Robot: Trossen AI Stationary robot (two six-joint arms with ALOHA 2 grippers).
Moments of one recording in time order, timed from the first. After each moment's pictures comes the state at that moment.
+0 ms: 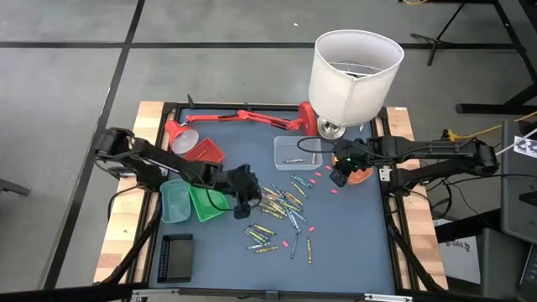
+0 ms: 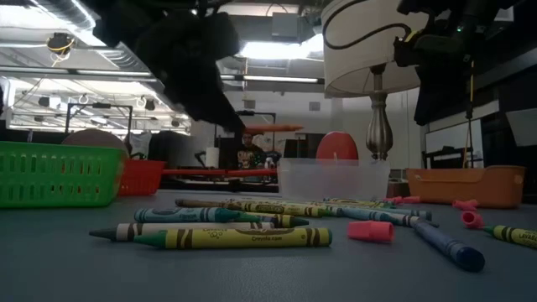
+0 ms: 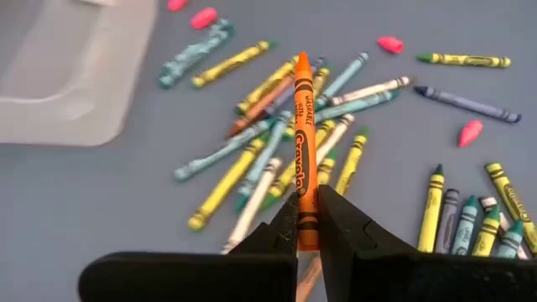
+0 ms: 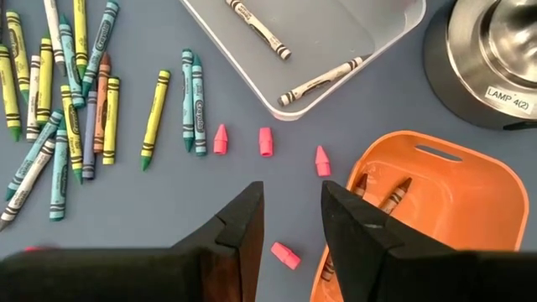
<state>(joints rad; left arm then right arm) -0.13 1.53 0.80 0.00 -0.09 -0.21 -0.07 1.07 0.85 -0.91 0.16 0.51</state>
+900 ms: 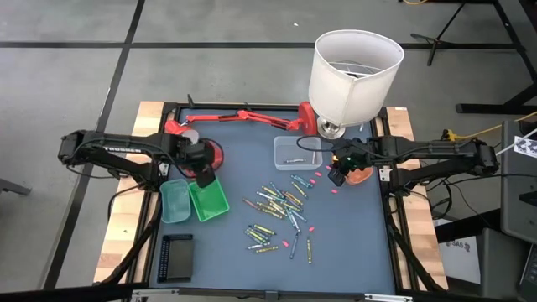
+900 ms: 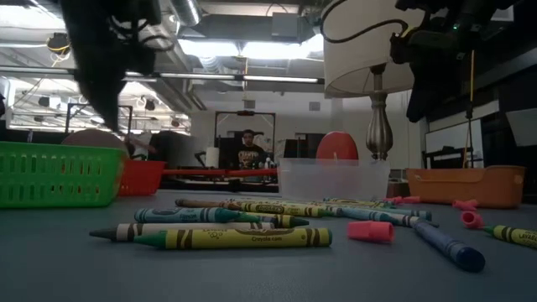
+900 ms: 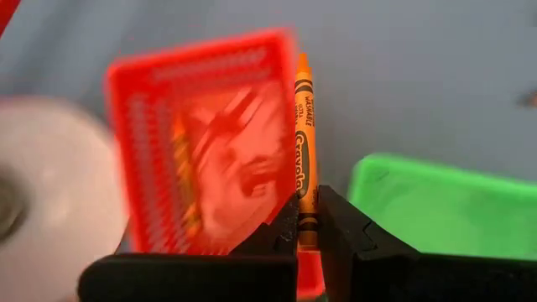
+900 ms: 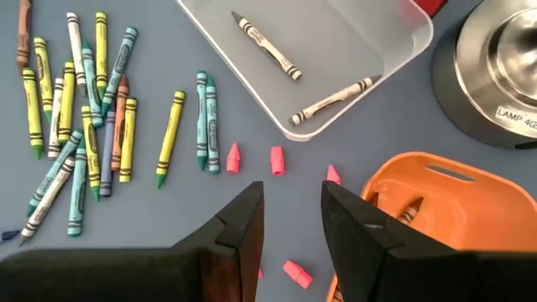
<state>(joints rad) 0.10 1.09 0.80 -1.04 -0.24 -0.55 -0.07 1.07 0.85 -0.85 0.16 0.52</state>
